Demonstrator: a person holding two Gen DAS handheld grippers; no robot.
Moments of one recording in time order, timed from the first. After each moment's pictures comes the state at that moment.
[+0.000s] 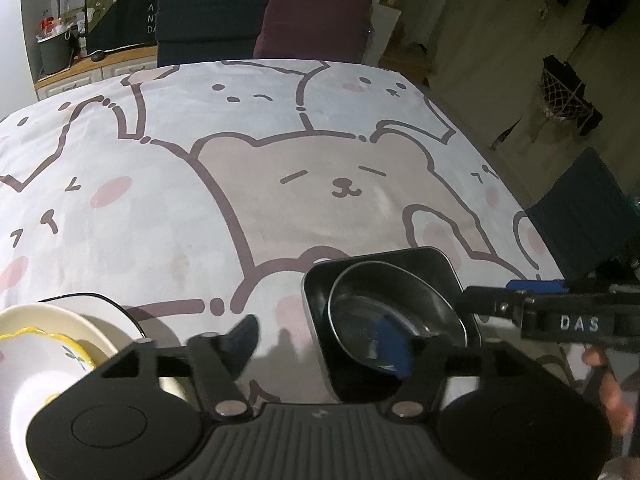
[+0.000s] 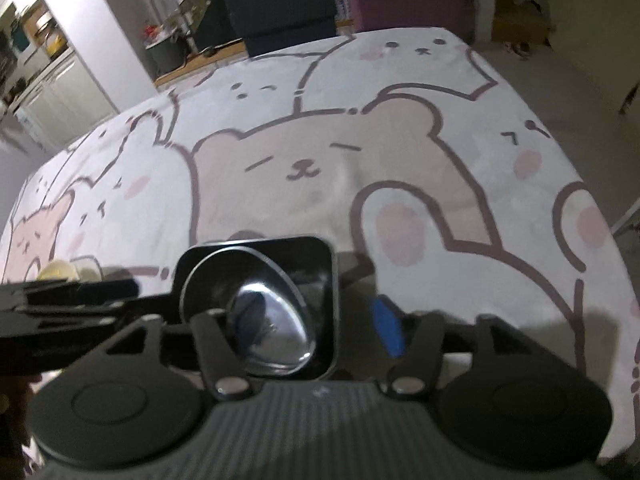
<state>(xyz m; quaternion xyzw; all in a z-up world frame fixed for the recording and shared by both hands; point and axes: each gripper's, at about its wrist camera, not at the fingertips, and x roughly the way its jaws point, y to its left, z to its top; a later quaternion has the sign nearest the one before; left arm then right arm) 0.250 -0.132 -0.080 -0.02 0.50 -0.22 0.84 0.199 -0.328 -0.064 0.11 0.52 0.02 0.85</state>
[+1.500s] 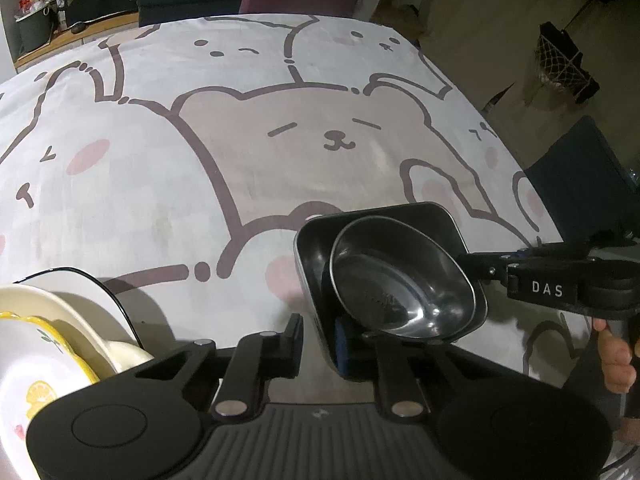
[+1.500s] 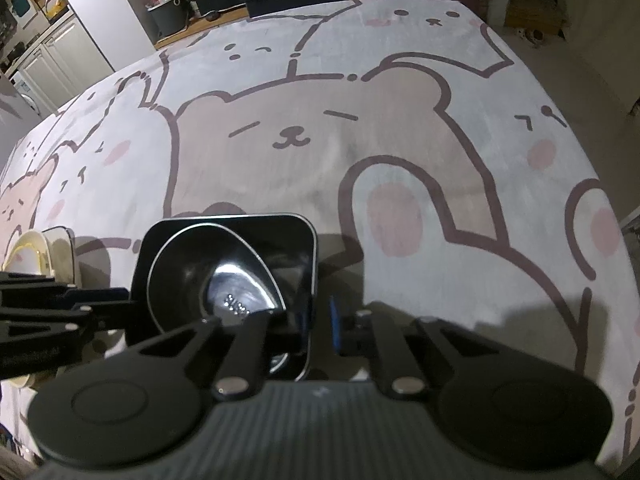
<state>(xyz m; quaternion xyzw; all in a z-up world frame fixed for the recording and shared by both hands) 0.259 -0.137 -0.099 0.00 0.55 -0.24 0.80 0.218 -0.329 -0.089 0.07 0.56 0.04 0.82</state>
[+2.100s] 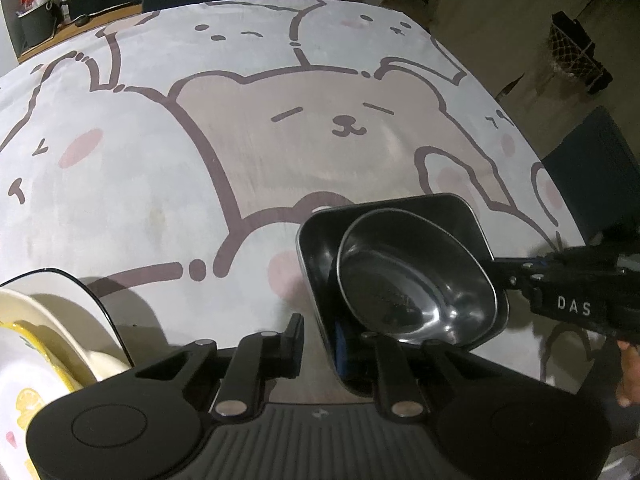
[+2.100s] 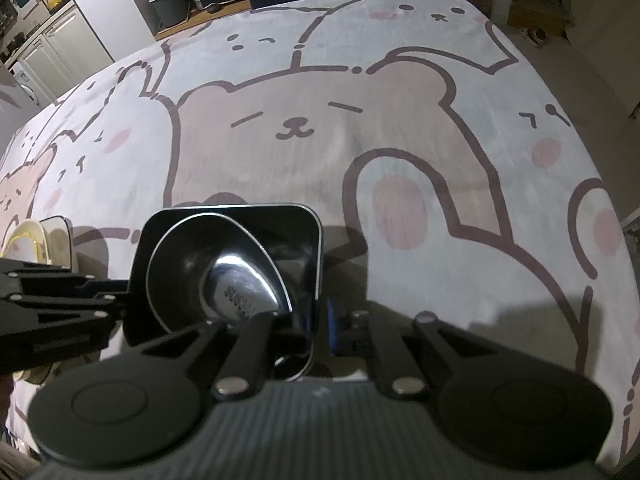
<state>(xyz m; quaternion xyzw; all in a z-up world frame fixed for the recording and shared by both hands) 0.268 -0.149 -0.116 0.01 0.56 -0.23 0.79 0.219 -0.325 -0.093 0.06 0.57 0.04 0.82</state>
